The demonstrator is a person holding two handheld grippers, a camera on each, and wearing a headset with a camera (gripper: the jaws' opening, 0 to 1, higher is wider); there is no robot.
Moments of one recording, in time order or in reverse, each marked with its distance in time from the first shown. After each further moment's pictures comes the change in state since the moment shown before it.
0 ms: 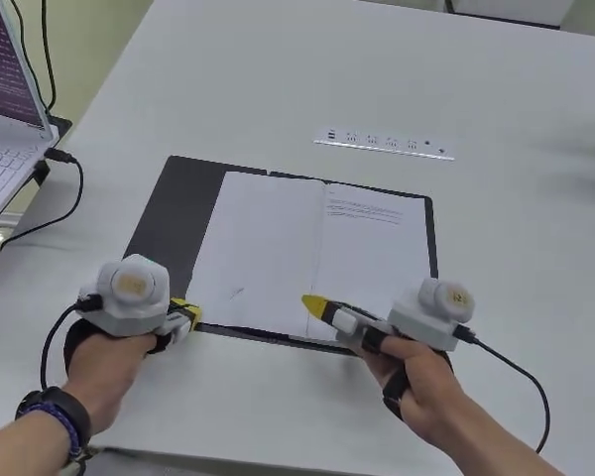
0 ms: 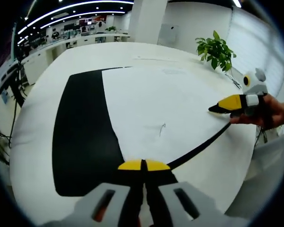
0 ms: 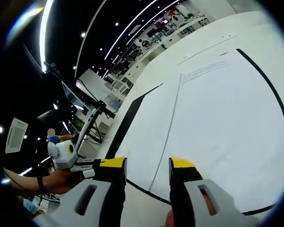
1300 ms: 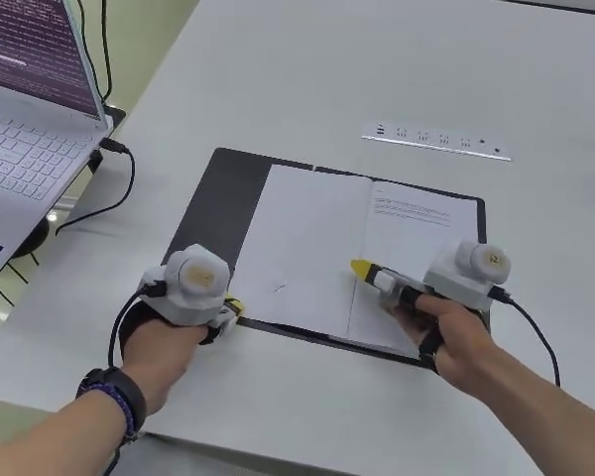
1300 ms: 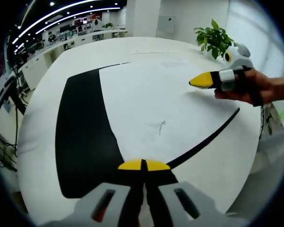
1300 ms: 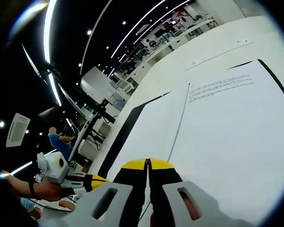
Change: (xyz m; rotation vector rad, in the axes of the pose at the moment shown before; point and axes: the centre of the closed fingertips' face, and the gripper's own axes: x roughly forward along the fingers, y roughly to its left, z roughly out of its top) left arm -0.002 -0.005 0.001 0.071 0.054 0.032; right arm 0.050 -0.014 0.045 -0.051 -0.002 0.044
